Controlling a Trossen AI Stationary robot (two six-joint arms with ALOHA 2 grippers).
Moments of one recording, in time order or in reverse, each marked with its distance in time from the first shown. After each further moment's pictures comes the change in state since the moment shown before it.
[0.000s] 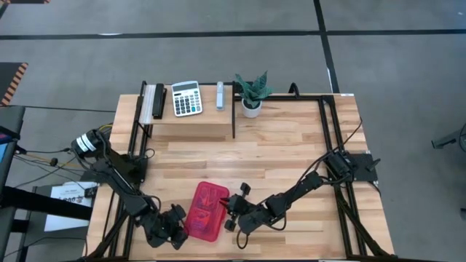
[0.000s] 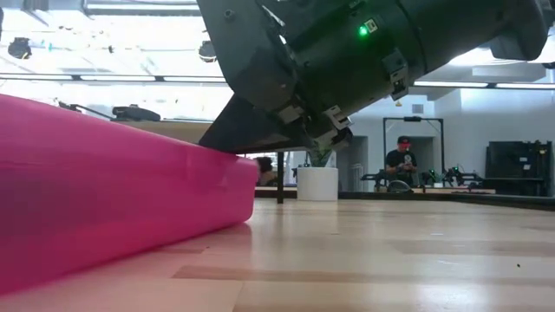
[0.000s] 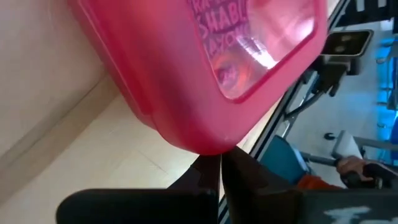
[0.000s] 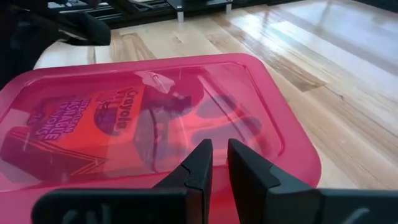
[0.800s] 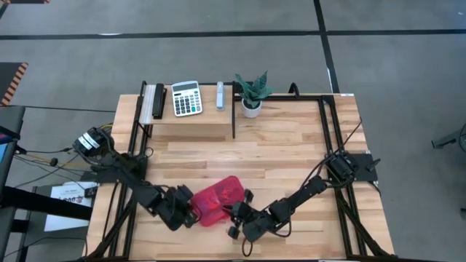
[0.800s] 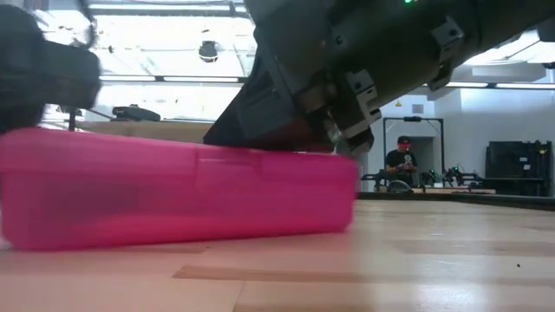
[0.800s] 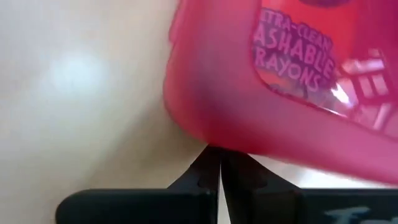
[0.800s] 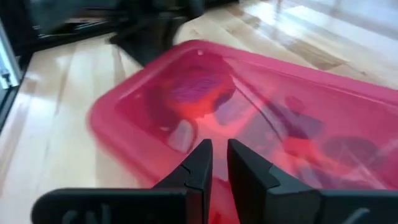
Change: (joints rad) left arm 0.185 -0.002 -0.001 -0.285 -0.112 0.223; right arm 0.050 -0.002 0.000 -0.015 -0.001 0.108
